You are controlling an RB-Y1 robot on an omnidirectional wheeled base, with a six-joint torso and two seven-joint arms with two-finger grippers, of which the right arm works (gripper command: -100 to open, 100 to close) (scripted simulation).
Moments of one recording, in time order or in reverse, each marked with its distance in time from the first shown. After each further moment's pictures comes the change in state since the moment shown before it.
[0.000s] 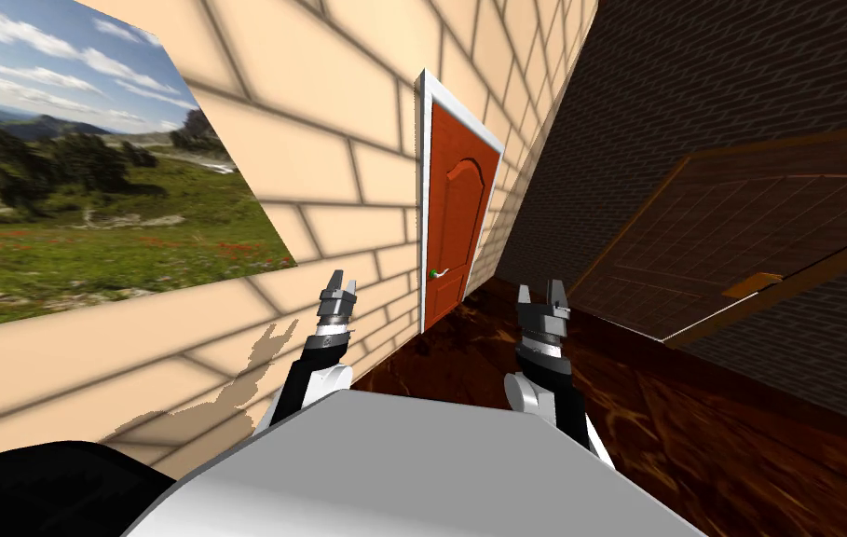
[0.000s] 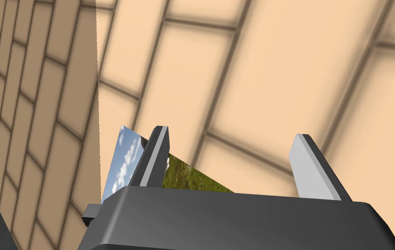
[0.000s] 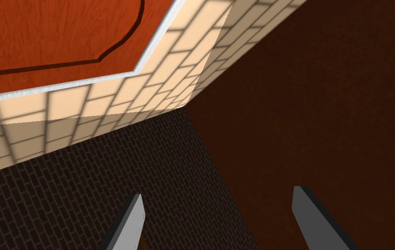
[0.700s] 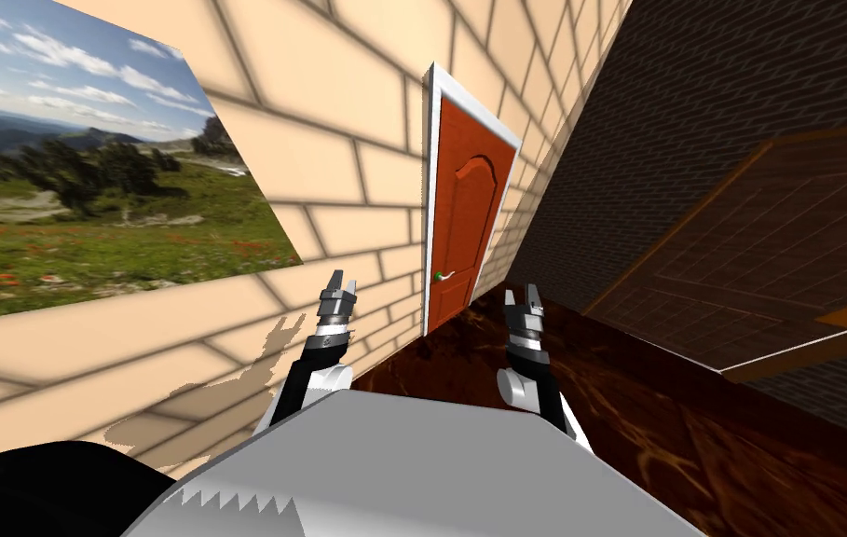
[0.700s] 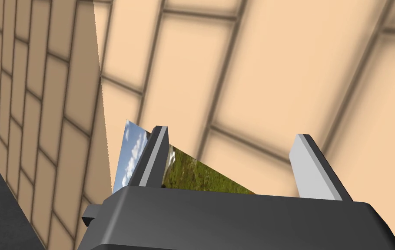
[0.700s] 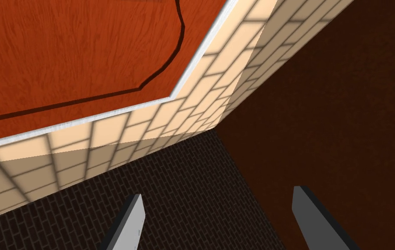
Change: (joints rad) arm -0.073 -0.032 0.006 0.168 0.003 -0.013 -0.023
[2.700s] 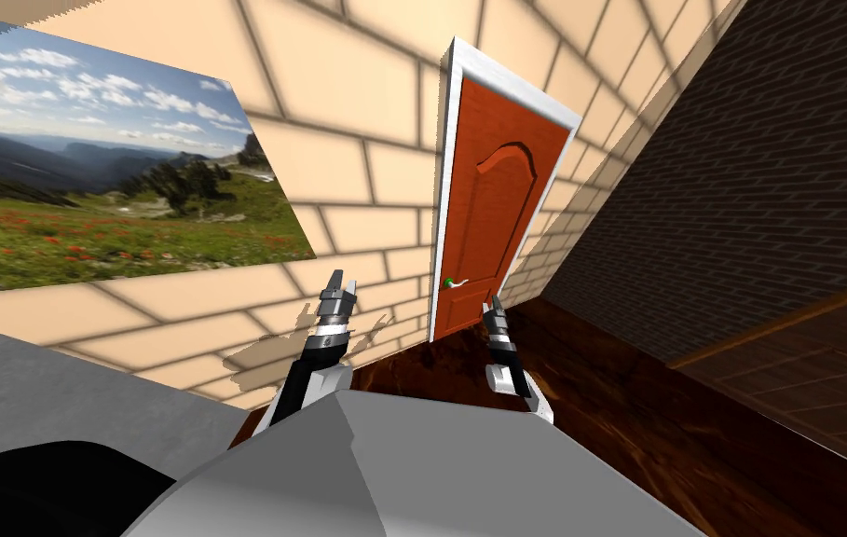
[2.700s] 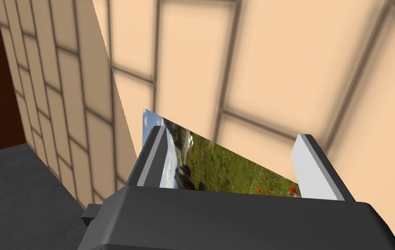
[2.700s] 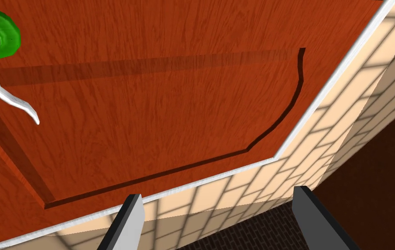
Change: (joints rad) arm -0.214 -0.089 0.024 0.511 0.010 -0.037 -0.070
